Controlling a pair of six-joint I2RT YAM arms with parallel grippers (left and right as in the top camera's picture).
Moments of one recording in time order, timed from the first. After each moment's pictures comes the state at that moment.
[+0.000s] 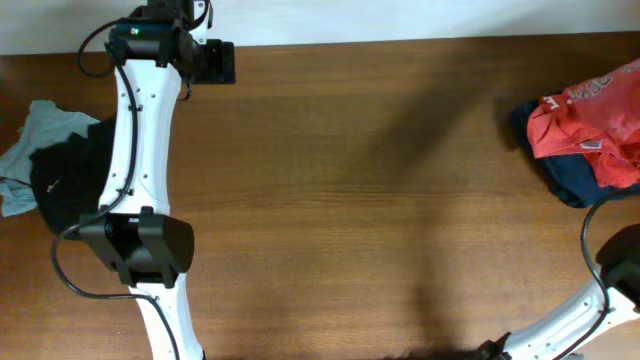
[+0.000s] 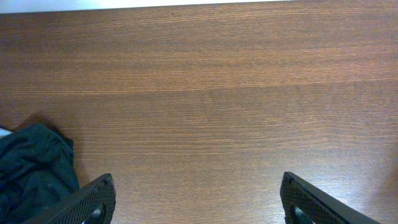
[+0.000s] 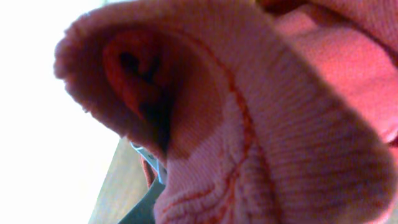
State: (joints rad) left arm -0.09 2.20 2.42 -1.24 -0.02 -0.04; right arm -0.80 2.20 2.36 -1.09 -0.49 0.46
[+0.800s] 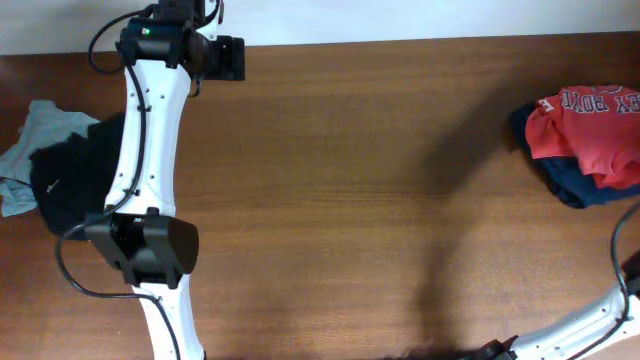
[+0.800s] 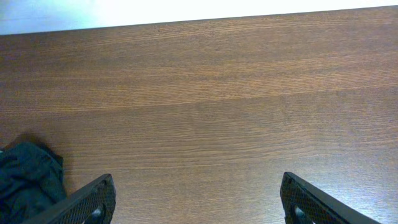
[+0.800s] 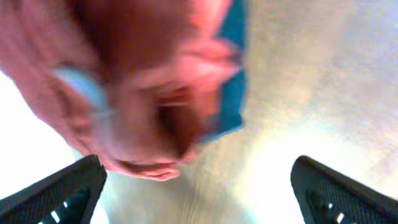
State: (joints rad) left arm -0.13 2.20 2.42 -1.19 -0.02 -0.04; right arm -1.01 2.28 2.31 -1.52 -0.44 0.47
